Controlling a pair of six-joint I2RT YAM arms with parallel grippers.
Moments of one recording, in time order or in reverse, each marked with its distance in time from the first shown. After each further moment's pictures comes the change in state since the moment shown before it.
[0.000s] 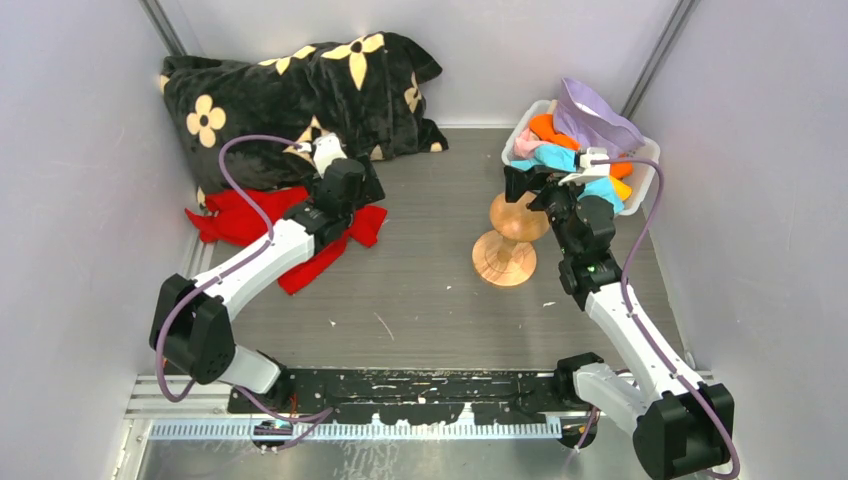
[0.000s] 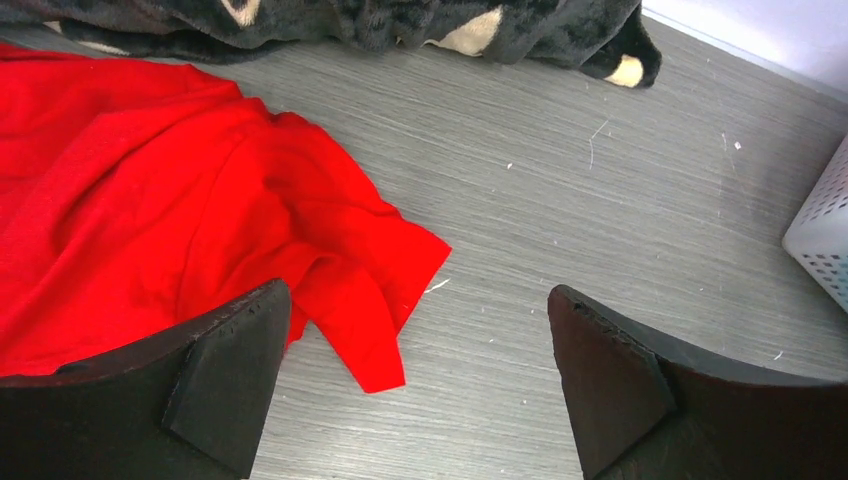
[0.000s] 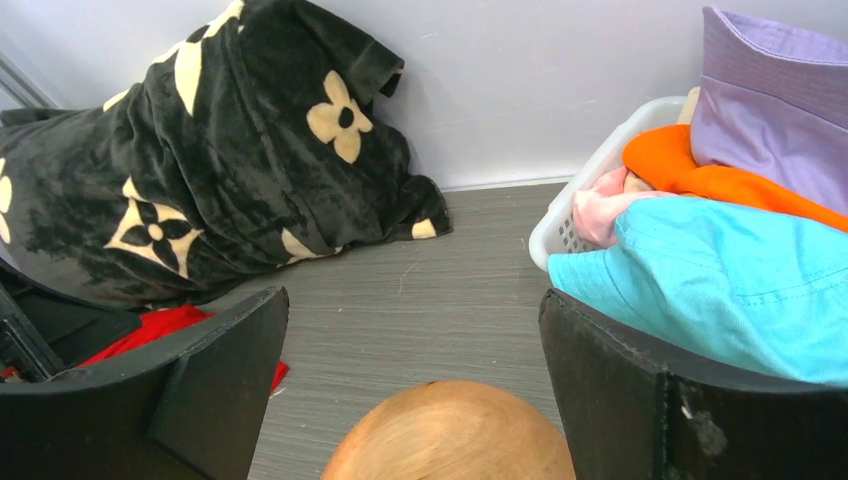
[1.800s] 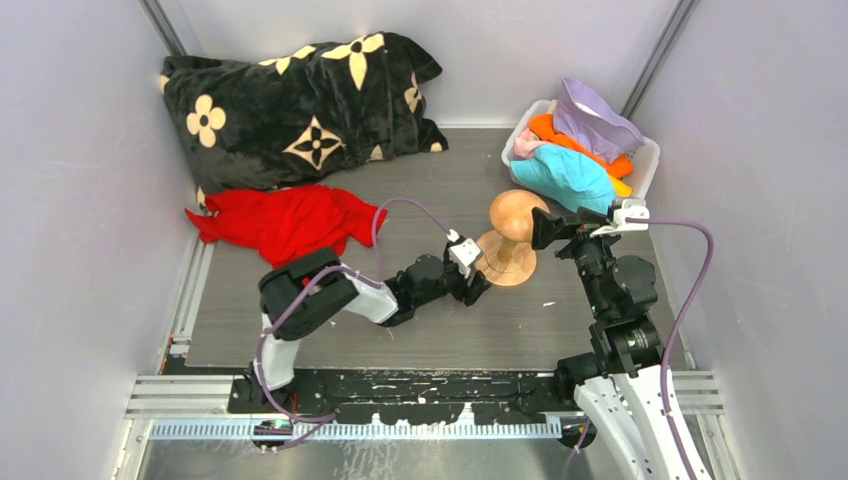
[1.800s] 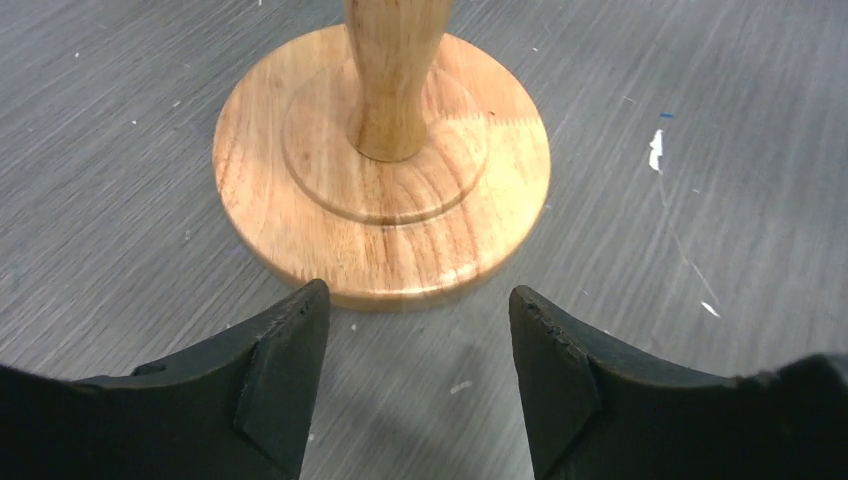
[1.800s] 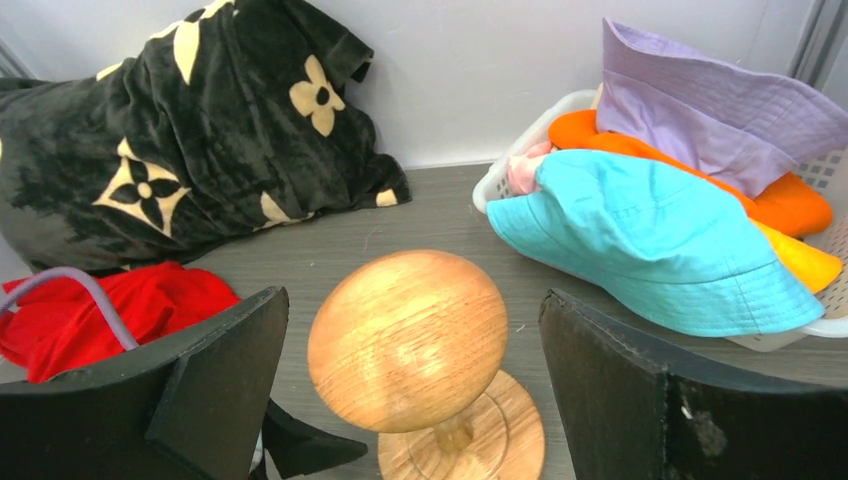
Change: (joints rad) left arm -0.469 0.467 -0.303 1.078 0.567 0.517; right arm 0.000 -0.511 -0.046 -0.476 0.048 -0.079
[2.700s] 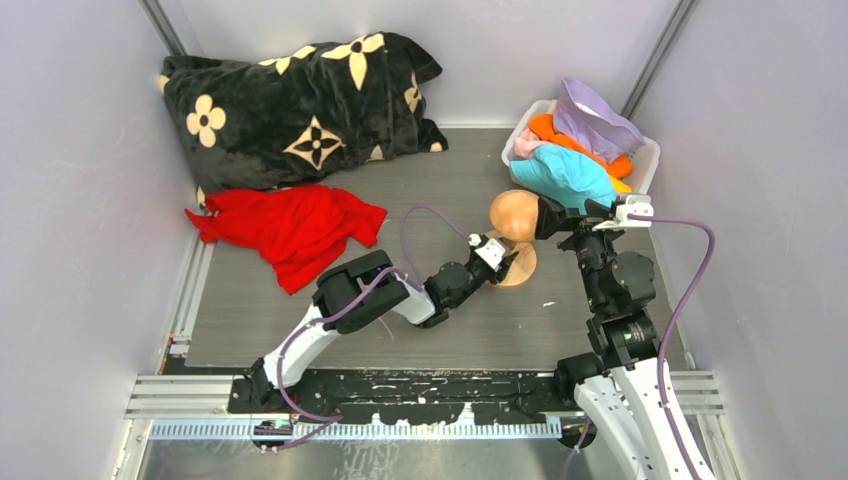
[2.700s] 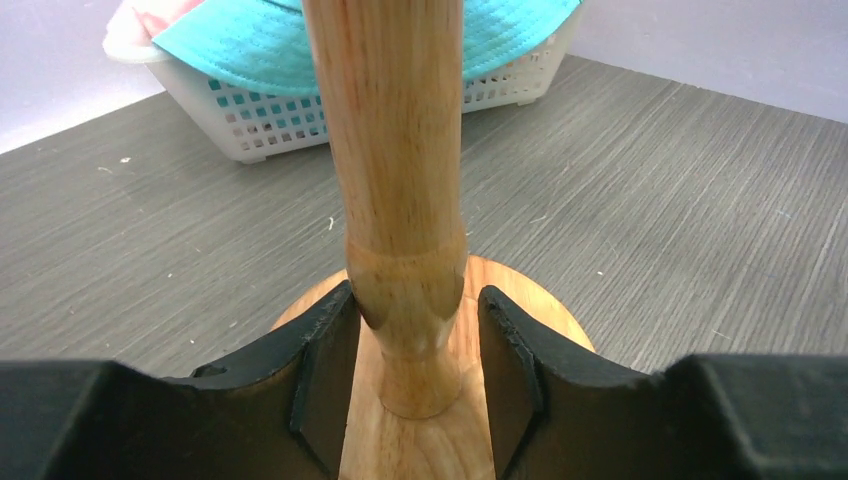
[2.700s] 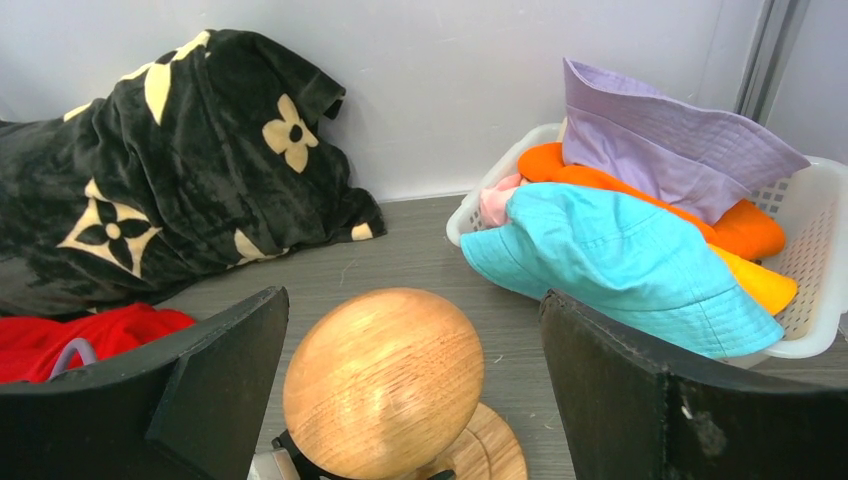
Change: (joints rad) left arm -0.081 0.402 0.324 0.459 -0.254 0.194; right arm 0.000 0.045 -0.009 0.101 0.077 -0.029
